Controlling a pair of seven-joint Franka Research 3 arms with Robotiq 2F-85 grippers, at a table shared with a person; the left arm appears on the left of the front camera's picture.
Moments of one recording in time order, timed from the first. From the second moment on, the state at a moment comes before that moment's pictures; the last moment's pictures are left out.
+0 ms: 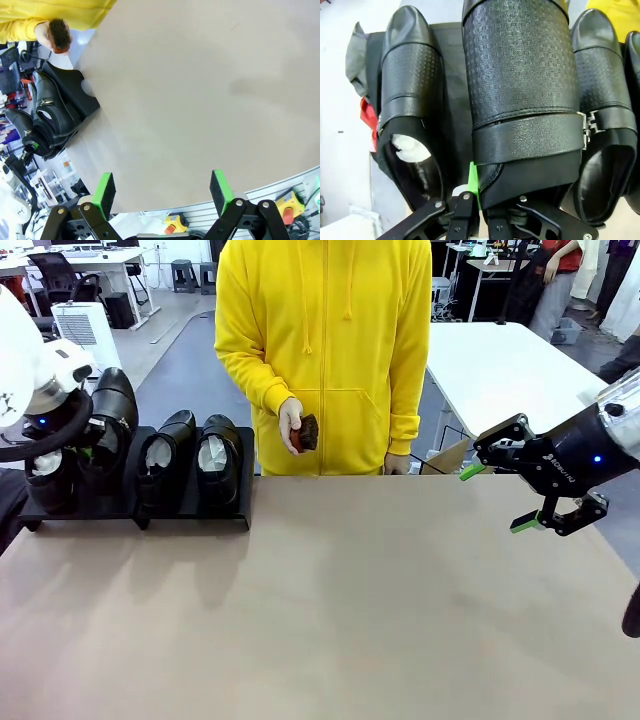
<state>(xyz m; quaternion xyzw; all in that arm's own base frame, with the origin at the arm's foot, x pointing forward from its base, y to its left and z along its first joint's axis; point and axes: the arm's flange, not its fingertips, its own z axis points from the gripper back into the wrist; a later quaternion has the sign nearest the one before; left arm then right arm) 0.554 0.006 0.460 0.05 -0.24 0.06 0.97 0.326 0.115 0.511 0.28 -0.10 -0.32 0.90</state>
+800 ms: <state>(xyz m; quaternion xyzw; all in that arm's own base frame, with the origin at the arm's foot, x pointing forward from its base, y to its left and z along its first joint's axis) 0.562 0.009 0.437 0.07 -0.23 0.06 0.97 0.326 0.115 0.511 0.28 -0.10 -0.32 0.90</state>
